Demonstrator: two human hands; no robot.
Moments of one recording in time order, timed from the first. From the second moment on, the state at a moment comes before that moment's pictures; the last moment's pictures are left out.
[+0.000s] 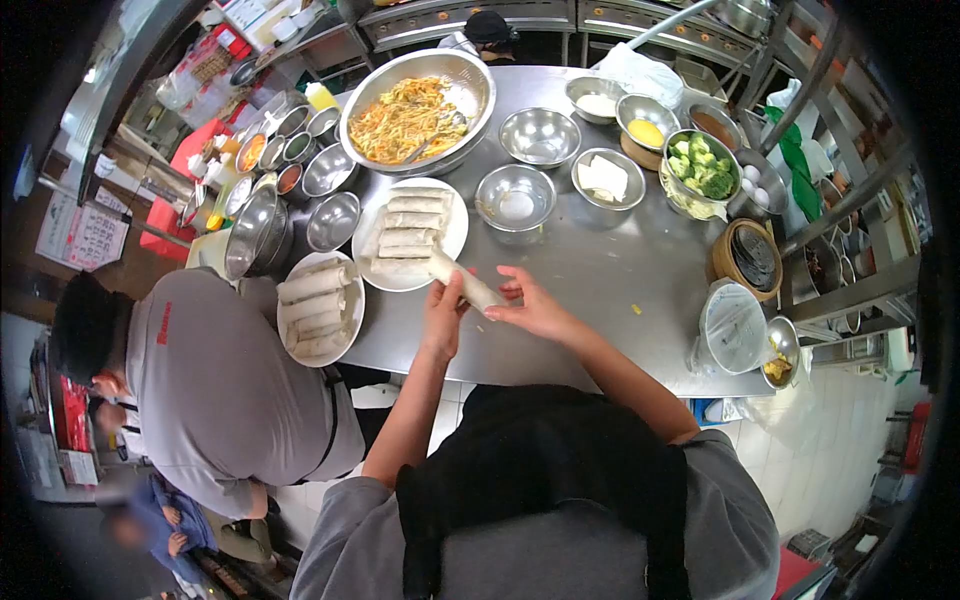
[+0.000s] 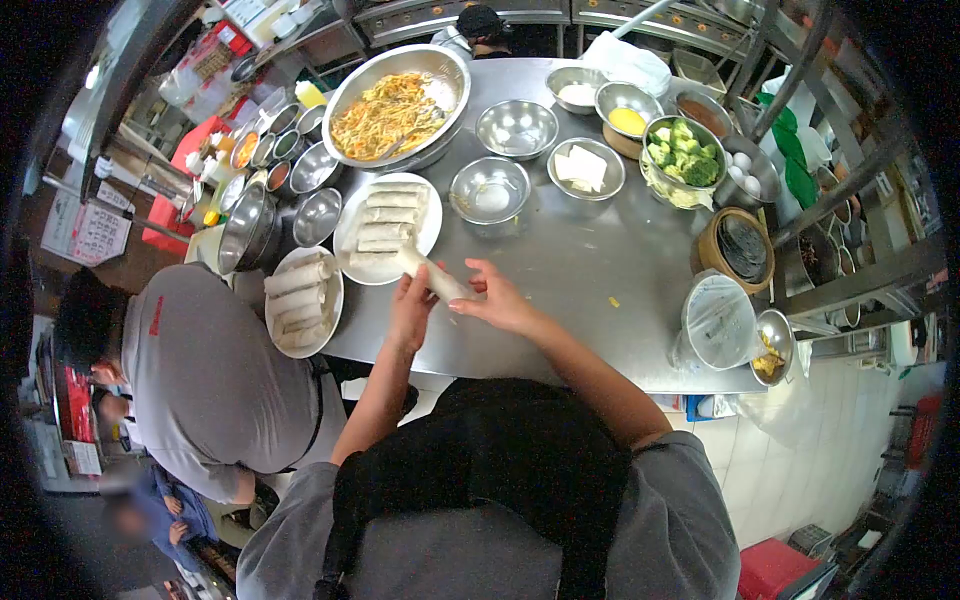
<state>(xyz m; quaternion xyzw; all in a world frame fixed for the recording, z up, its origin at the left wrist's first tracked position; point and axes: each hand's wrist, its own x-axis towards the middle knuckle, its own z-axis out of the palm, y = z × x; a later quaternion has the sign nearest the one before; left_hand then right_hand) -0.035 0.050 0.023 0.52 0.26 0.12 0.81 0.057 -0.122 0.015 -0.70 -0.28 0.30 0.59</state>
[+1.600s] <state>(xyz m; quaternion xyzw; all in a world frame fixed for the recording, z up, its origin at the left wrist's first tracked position) -0.172 0.229 0.020 0.64 0.66 0.36 0.15 0.067 -0.257 -0.021 -0.76 -0.21 0.27 0.56</state>
